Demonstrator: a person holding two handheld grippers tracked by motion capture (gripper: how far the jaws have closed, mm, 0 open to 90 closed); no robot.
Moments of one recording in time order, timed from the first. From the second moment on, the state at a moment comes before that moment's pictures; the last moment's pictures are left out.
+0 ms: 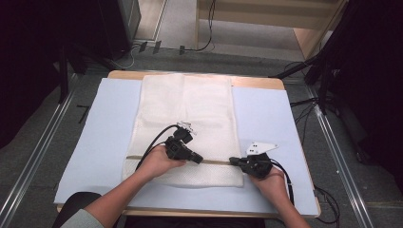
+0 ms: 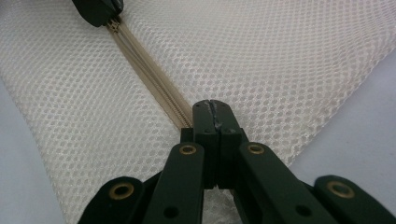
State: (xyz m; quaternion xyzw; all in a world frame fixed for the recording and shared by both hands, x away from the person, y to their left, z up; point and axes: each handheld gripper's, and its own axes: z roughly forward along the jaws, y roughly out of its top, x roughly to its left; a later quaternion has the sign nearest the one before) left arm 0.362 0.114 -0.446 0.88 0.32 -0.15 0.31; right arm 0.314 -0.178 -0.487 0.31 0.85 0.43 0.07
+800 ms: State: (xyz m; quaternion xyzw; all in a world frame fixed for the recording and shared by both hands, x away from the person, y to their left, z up) left arm 0.360 0.154 -0.442 0.87 0.35 -0.14 0.31; right arm 0.315 -0.178 -0.486 0.31 0.85 0.42 0.07
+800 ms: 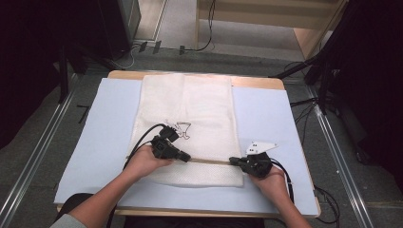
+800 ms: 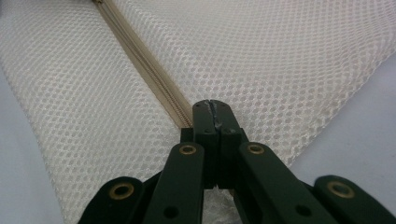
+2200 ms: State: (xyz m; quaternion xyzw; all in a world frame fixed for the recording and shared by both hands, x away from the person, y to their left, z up) left arm 0.354 0.210 -0.440 0.86 0.38 -0.13 0.31; right arm 0.317 -0.178 -0.485 0.30 0.85 0.42 0.06
